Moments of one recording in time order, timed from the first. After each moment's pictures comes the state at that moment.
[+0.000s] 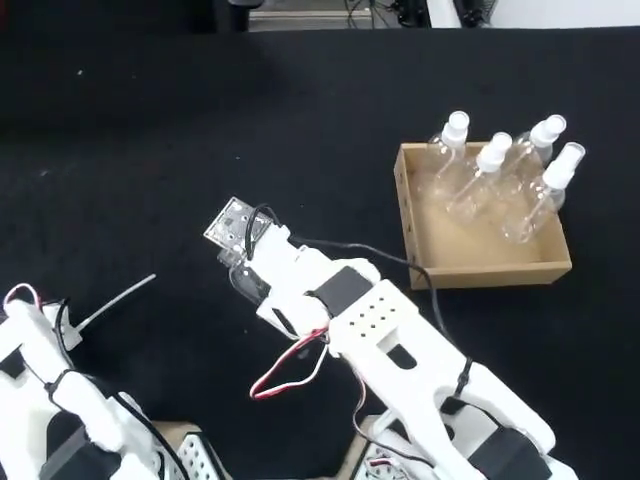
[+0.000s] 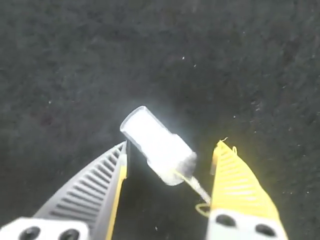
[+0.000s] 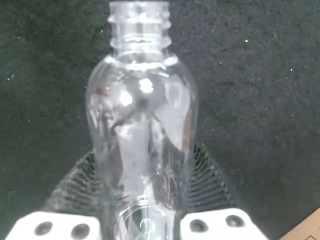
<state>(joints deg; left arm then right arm) -53.3 -32.1 63.3 51.3 45.3 -39.4 -30.0 50.7 54.2 16.7</state>
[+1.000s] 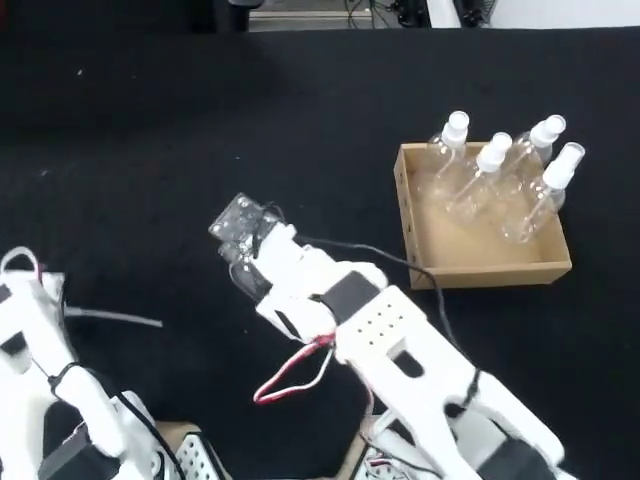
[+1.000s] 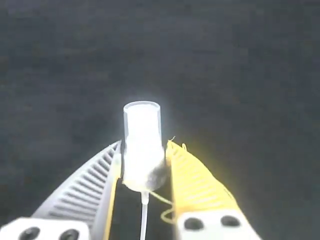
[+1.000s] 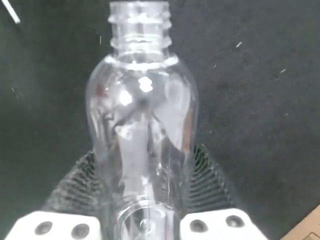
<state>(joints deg) -46.3 -32.3 54.5 50.8 45.3 -39.4 -35.8 51.6 54.0 12.4</state>
